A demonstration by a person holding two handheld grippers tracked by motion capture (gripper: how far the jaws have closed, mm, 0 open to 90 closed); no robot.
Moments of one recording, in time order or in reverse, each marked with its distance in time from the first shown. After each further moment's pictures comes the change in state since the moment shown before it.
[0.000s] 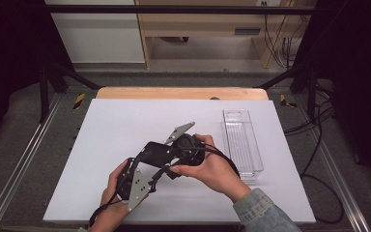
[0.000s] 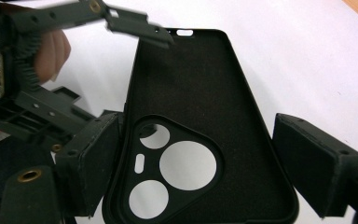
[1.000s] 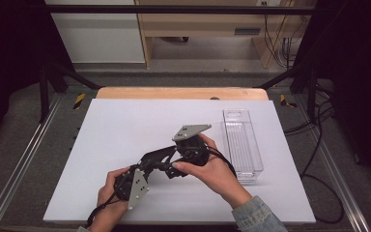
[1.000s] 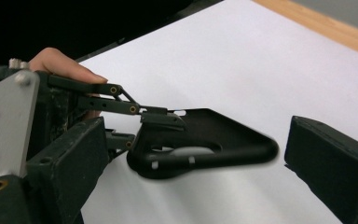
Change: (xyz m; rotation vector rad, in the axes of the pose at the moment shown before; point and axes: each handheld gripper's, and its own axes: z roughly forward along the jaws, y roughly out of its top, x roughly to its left) left arm 0.004 -0.013 -0.001 0.096 -0.024 0.046; right arm -0.004 -0.013 -0.002 -0.273 0.095 0.124
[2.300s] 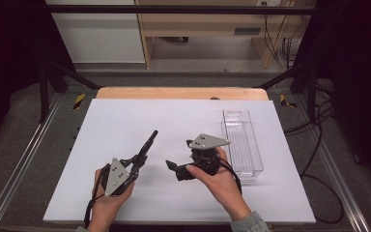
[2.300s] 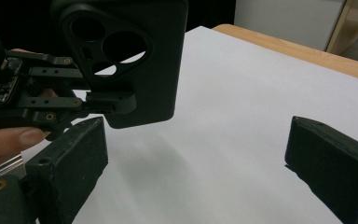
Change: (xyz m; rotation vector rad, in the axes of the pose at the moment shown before) left arm 0.025 -0.017 -0.010 -0.113 0.006 -0.400; right arm -0.012 -0.044 -0.002 -0.196 -0.104 0.061
